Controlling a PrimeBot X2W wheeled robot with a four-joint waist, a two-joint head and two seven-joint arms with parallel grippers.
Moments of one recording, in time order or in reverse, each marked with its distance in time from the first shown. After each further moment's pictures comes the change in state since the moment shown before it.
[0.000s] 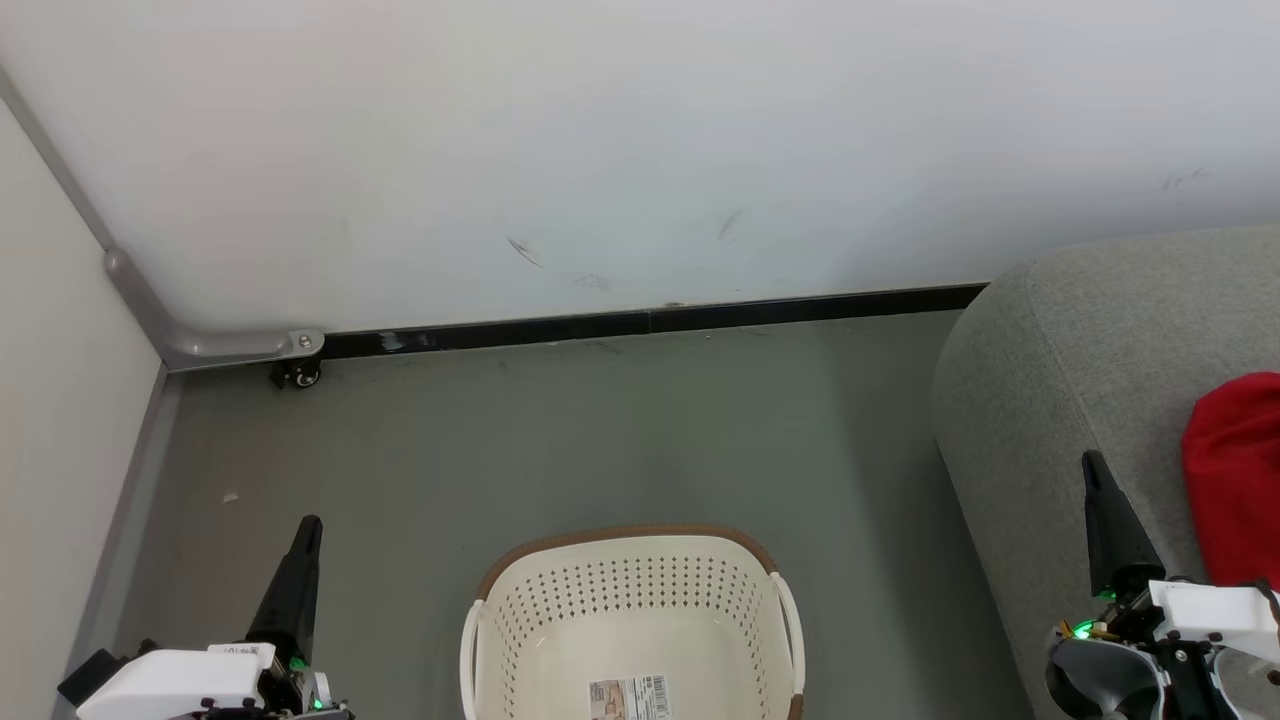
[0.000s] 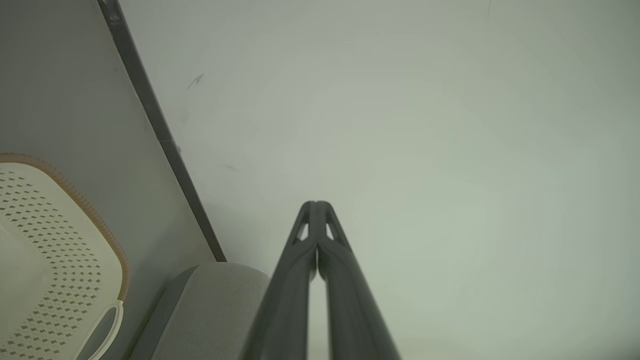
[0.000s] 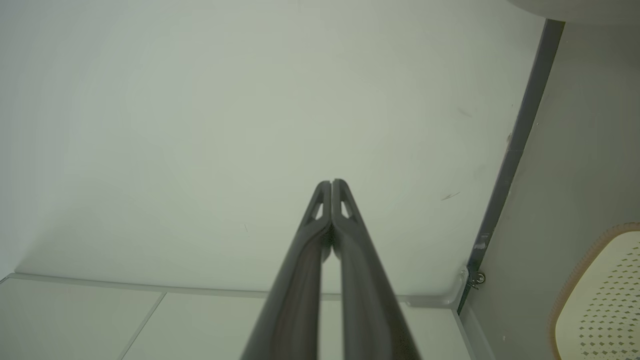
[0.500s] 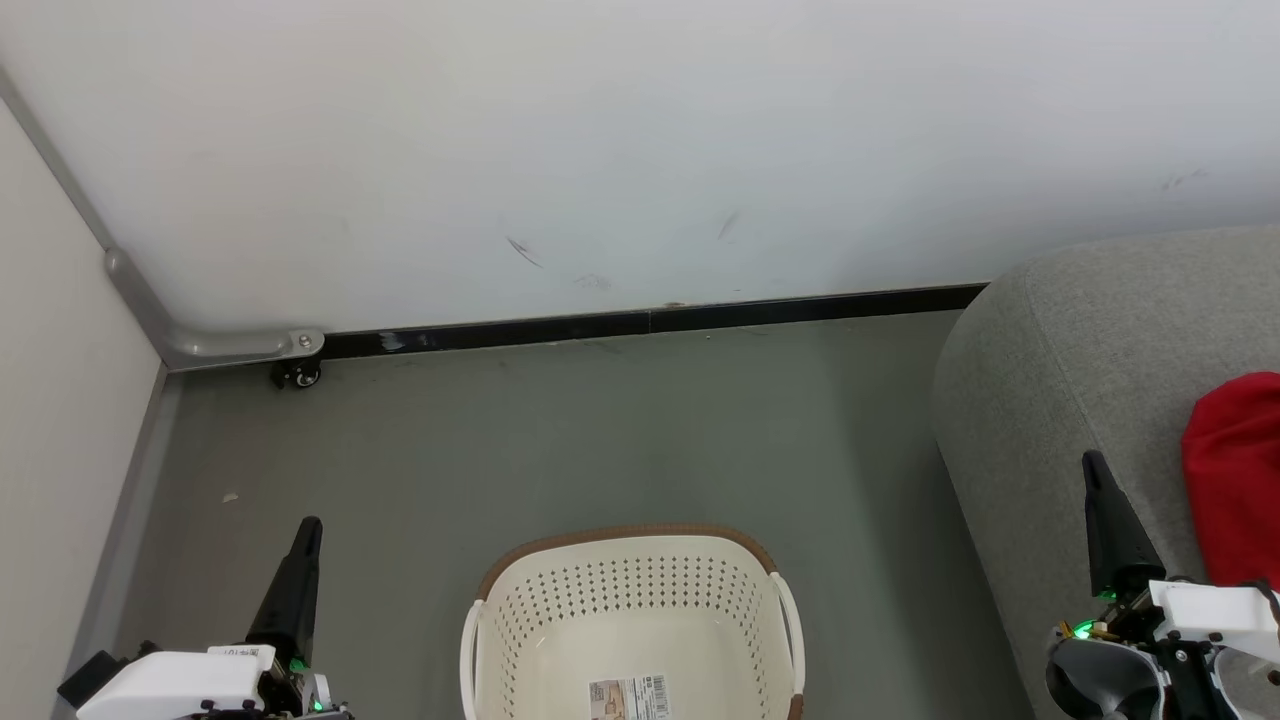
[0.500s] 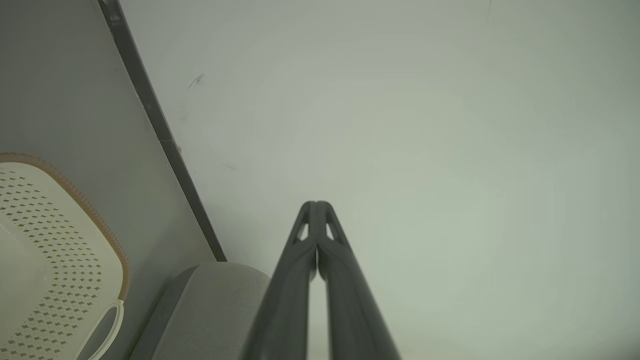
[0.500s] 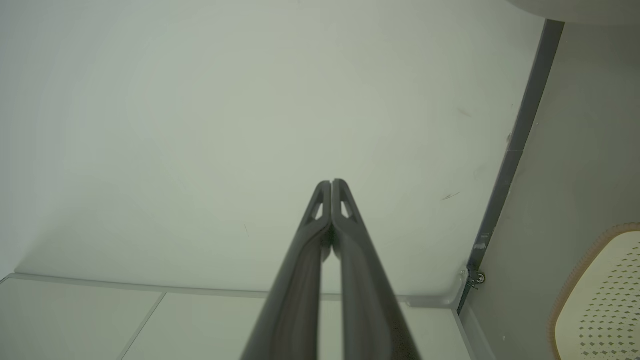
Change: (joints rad) left arm 0.002 0.000 0.000 -0.003 0.000 0.000 0.000; right arm 0.000 0.000 -0.001 0.000 0.000 0.000 0.000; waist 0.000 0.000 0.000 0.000
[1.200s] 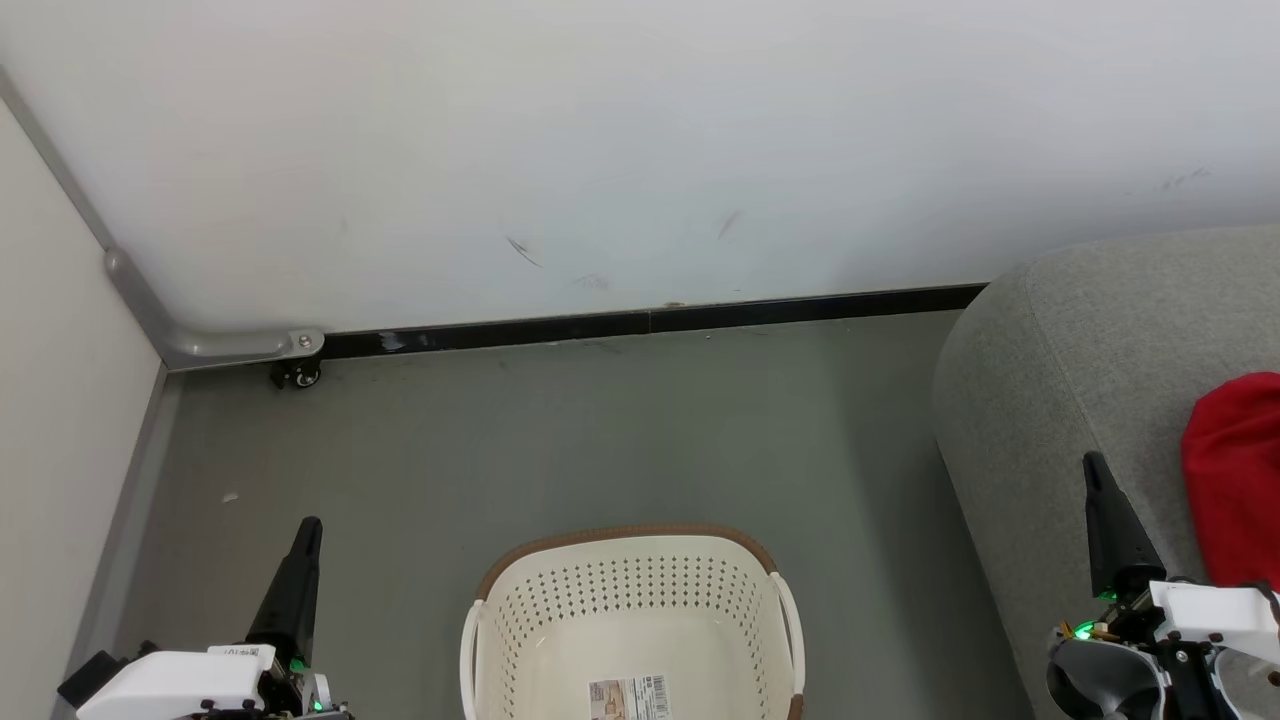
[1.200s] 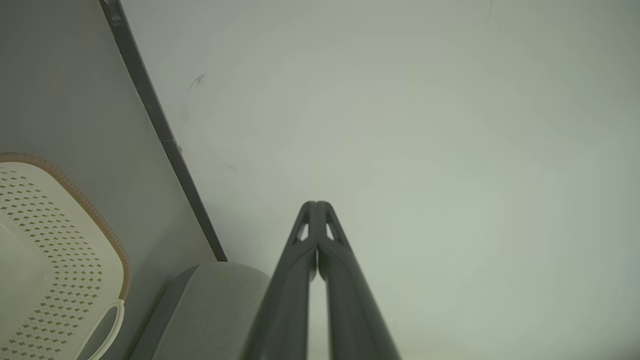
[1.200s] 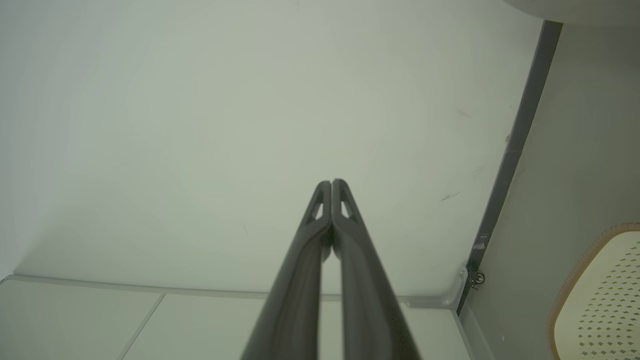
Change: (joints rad) left arm 0.000 0.000 0.000 -0.002 0.000 0.004 0.000; right arm 0.000 0.000 -0.002 0.003 0.000 0.000 0.000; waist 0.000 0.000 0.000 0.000
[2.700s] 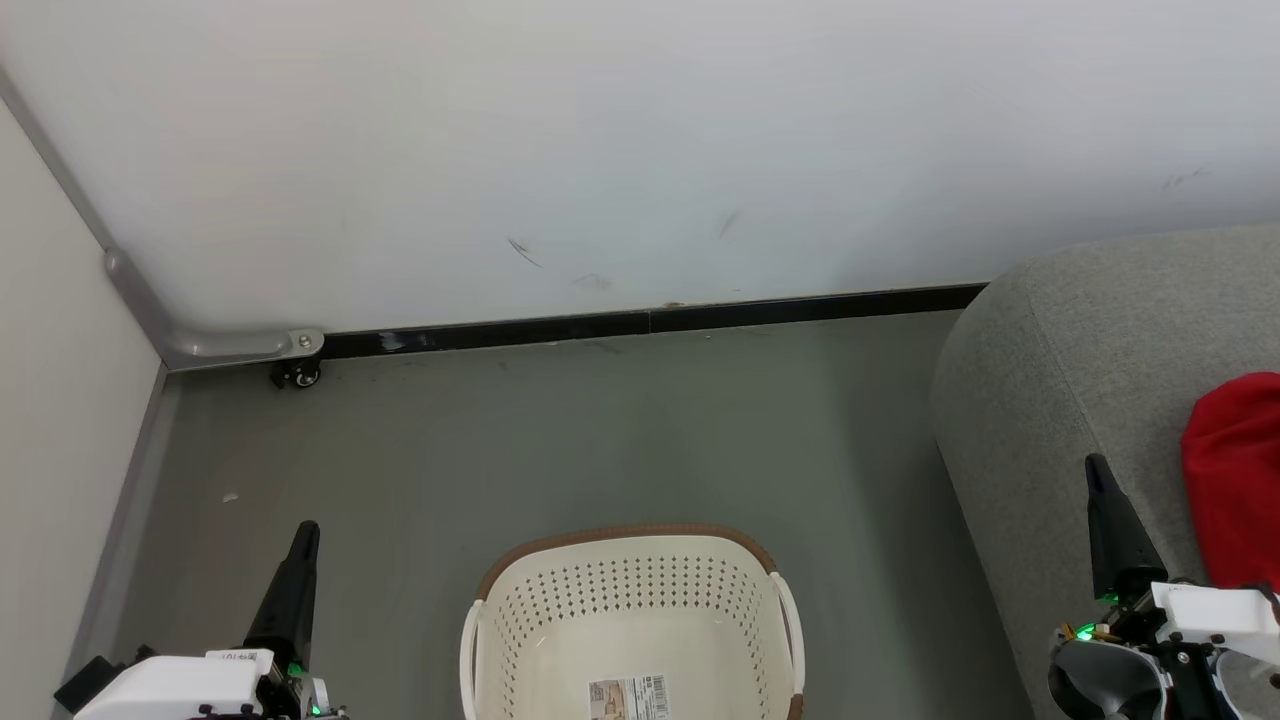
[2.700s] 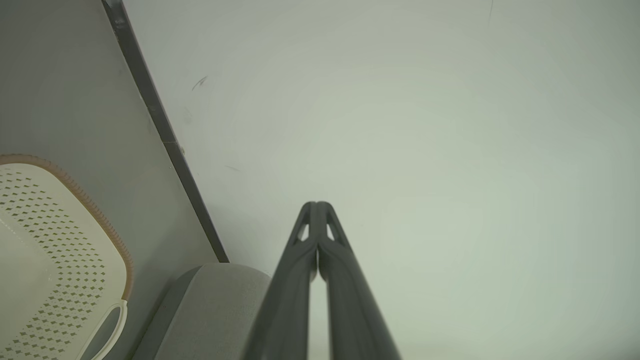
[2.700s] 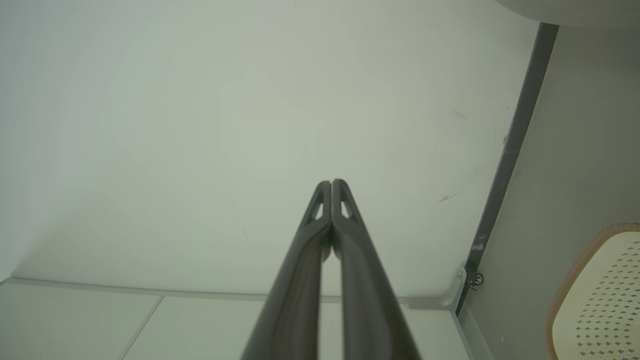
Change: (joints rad) left arm 0.010 0.003 -0.002 -0.009 0.000 0.002 -0.003; right arm 0.000 0.000 -0.005 0.007 0.000 0.000 0.000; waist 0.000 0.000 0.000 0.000
